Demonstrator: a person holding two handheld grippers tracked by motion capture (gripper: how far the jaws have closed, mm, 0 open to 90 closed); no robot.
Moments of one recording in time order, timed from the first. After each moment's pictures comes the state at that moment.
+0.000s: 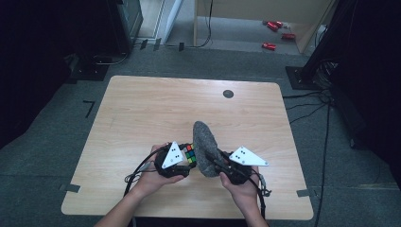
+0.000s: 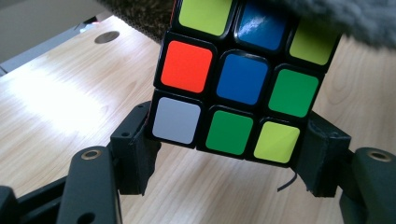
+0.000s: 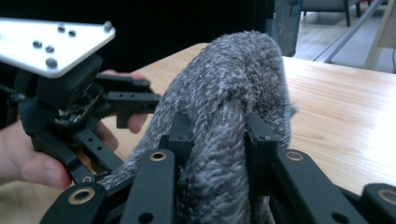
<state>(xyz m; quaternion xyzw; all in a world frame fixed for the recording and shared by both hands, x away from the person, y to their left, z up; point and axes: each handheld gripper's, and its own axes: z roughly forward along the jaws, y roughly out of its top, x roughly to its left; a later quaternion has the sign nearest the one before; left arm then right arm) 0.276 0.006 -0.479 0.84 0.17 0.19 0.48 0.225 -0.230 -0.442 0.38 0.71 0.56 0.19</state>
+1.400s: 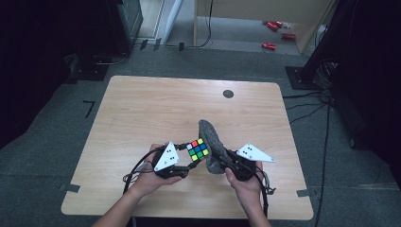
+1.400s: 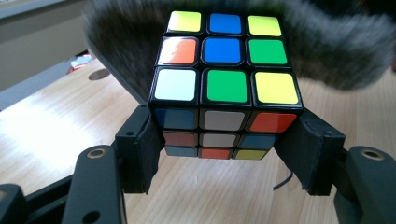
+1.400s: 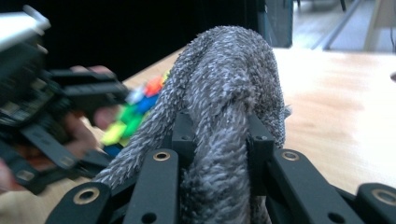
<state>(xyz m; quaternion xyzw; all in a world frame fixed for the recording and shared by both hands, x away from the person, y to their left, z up) 0.271 0.014 -0.468 0.81 0.14 0.18 0.53 0.234 -0.247 -0.446 0.42 0.68 0.58 0.17</state>
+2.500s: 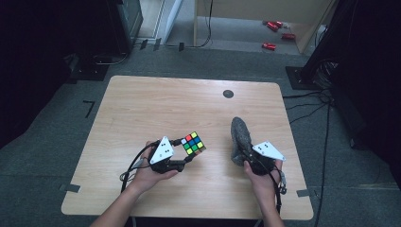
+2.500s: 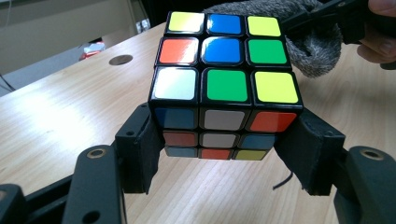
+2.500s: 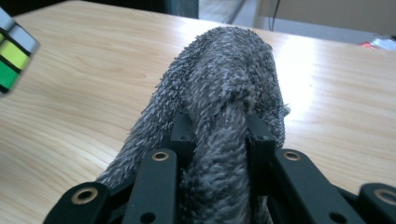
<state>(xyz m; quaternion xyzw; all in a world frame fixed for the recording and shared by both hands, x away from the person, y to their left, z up) 0.286 0.027 -0.471 0.81 0.19 0.18 0.53 0.253 -0.305 -0.477 0.50 0.68 0.44 0.30</state>
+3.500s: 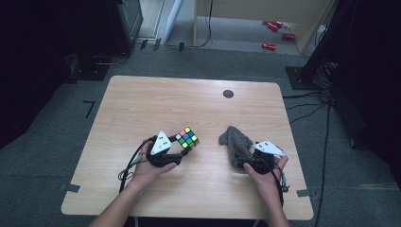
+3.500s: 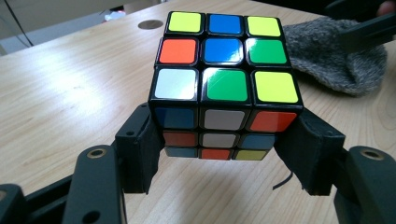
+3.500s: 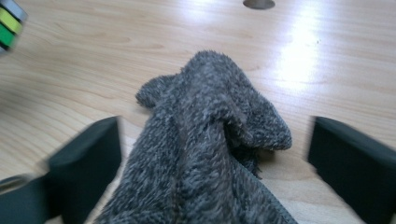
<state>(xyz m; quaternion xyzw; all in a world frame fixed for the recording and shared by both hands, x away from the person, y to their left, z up) 0.308 0.033 -0.486 0.81 0.27 0.18 0.50 0.266 -0.319 -0.497 0.53 0.70 0.41 0.26</state>
